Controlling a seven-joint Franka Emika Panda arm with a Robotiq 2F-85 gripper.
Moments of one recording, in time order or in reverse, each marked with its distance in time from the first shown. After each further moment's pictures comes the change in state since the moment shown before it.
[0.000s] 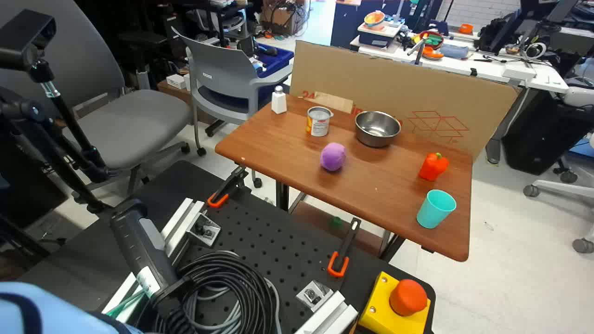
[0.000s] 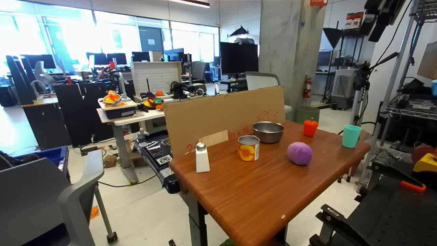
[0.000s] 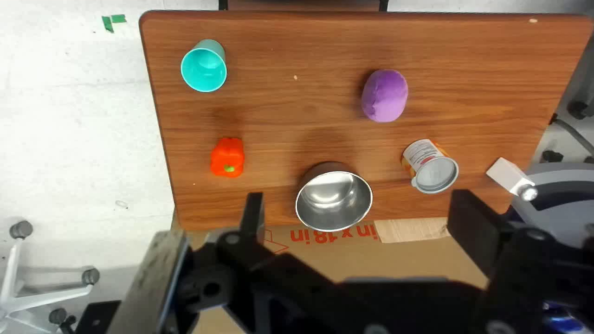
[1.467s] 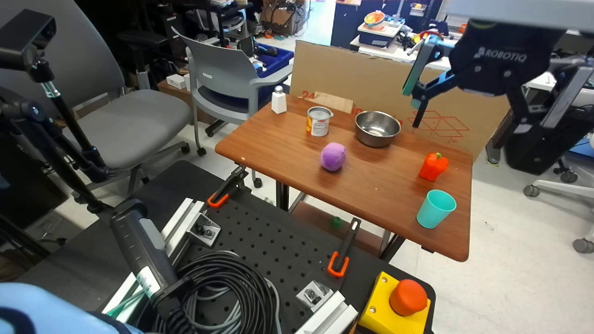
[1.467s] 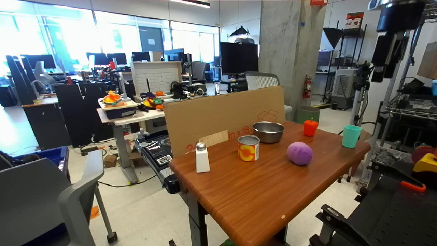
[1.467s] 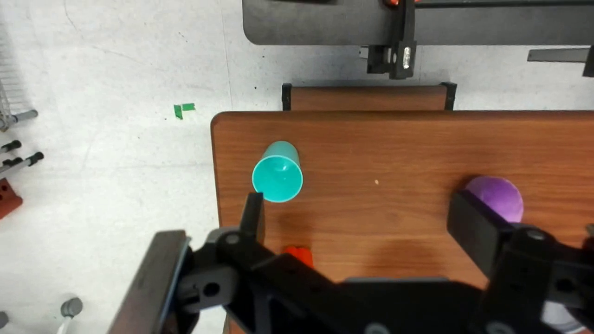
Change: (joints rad) arm -0.127 0.206 0.064 -0.045 -0.193 0.089 0.082
